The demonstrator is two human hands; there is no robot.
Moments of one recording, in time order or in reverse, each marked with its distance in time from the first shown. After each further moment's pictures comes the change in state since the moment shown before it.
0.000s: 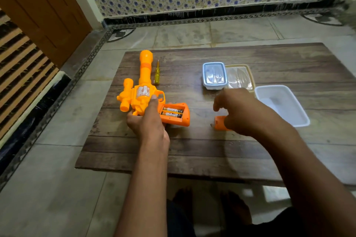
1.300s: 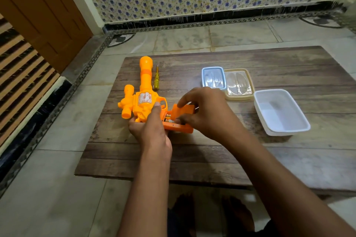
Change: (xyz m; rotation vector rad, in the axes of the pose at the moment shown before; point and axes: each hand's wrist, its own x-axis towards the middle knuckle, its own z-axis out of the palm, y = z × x) left_hand -0.013 0.001 0.003 0.031 0.015 -0.037; right_hand 0.017 -0.044 0.022 0.449 0.238 -0.174
